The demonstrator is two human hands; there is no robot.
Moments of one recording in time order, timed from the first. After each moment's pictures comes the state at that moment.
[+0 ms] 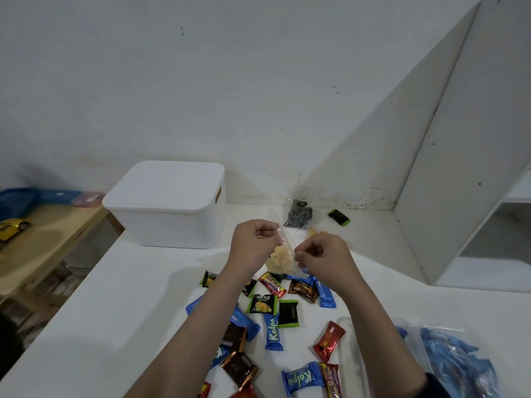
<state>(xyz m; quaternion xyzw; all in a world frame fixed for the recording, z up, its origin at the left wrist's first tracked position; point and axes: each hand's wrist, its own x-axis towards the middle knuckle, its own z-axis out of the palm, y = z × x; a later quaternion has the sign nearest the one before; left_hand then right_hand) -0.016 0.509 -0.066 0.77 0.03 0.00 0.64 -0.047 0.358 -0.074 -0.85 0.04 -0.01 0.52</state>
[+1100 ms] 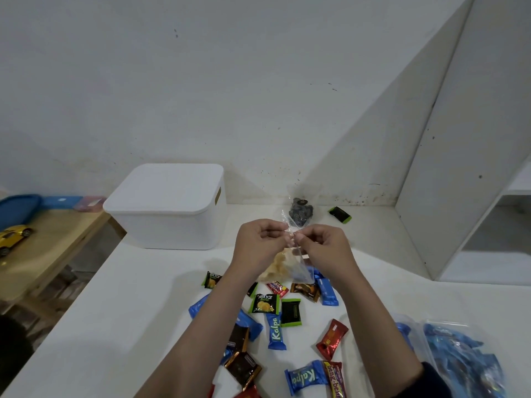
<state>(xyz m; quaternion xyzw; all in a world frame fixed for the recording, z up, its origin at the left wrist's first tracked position) -0.020 0.500 -0.064 0.75 -0.02 -0.01 0.67 -0.042 0.362 -0.069 -0.75 0.04 -0.04 0.66</state>
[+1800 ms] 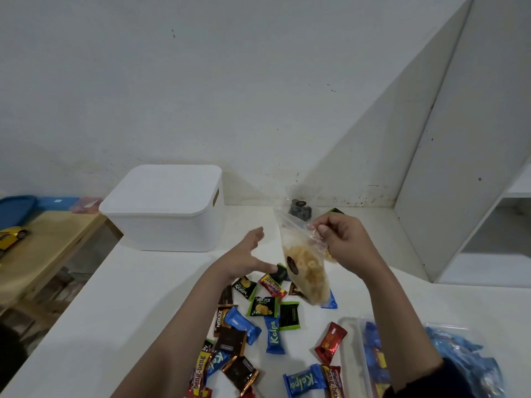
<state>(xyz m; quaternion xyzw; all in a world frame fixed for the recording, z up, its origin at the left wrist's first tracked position) 0.017 0.542 -0.107 0.81 -0.08 -0.23 0.53 -0.028 0.323 -0.061 -0.80 -0.04 -0.07 0.59</state>
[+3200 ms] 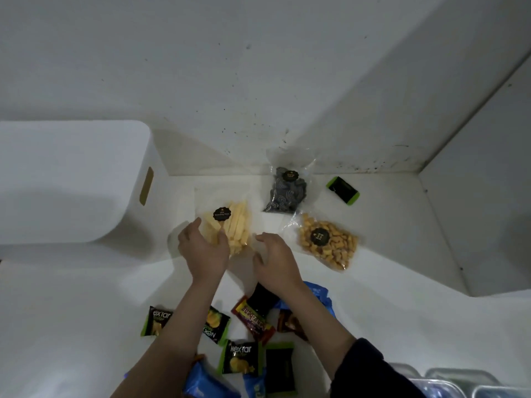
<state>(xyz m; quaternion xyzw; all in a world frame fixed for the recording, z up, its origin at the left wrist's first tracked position) 0.192 0.523 -0.273 0.87 0.22 0.07 0.43 0.148 0.388 -0.263 -0.88 0.06 0.08 0.46</state>
